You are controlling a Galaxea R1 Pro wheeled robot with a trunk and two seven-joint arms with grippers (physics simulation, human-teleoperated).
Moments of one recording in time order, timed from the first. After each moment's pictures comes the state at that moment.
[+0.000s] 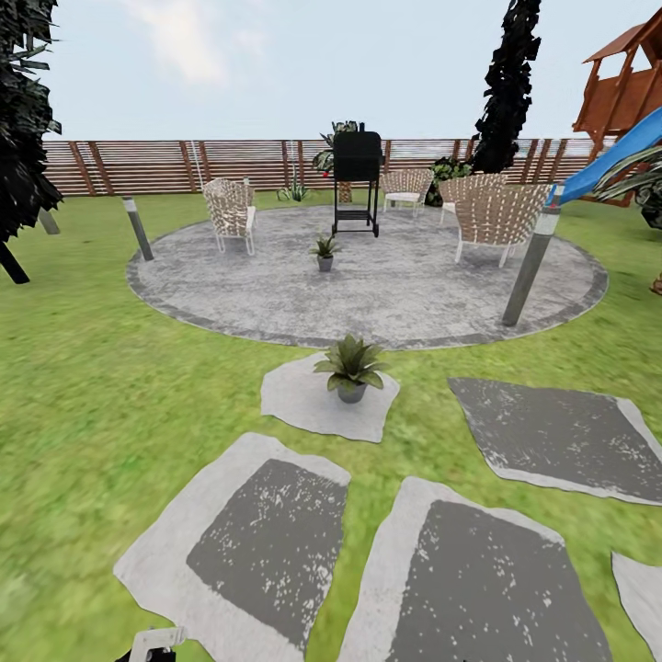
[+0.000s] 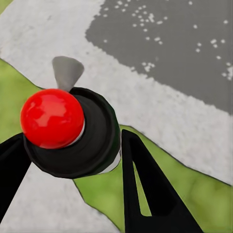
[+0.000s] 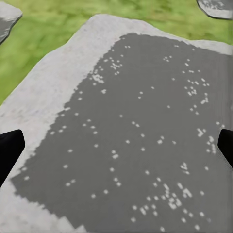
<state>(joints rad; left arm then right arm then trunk) -0.30 0.14 -0.01 -0.27 0.11 -0.30 -0.01 -0.07 -0.05 -0.09 -0.45 0.01 -0.64 0.00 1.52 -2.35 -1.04</state>
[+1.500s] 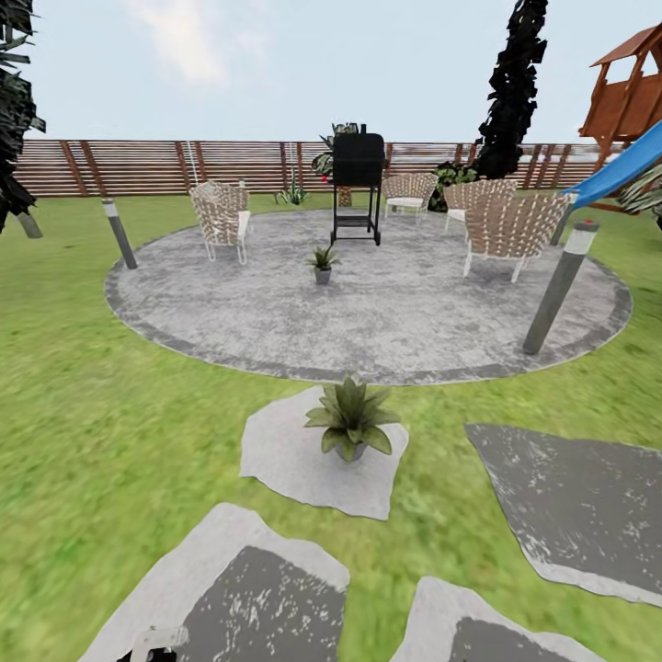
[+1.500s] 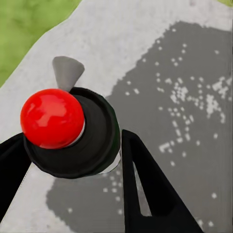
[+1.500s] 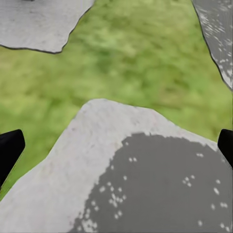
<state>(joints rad) -0.30 0.14 0.00 -0.27 0.11 -0.30 -0.01 -0.07 -0.05 -0.09 -0.45 0.01 -0.64 0.00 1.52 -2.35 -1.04</state>
